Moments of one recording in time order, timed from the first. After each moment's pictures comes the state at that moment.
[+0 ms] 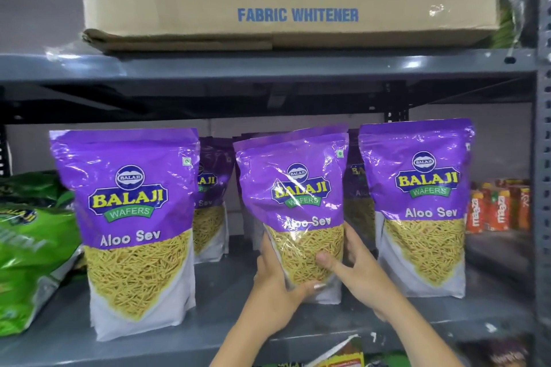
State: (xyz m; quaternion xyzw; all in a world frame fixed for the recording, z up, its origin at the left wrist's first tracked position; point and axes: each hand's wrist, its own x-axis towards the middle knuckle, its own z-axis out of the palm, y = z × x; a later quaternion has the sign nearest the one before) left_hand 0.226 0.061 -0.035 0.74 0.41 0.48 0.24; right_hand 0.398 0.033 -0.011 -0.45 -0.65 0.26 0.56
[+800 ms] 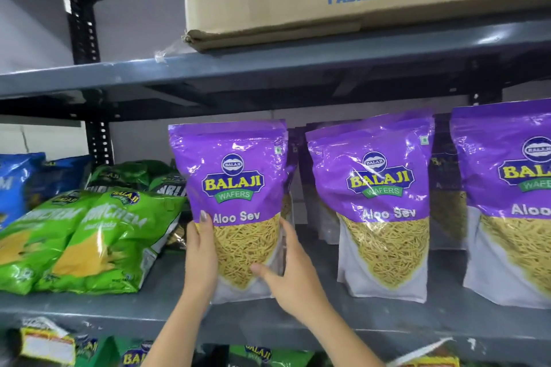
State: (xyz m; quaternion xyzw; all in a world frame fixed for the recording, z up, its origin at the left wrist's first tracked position) left_hand 0.032 0.084 -0.007 0.48 0.43 0.73 0.22; right_hand 0.191 0.057 -0.024 -0.41 -0.71 0.23 0.52
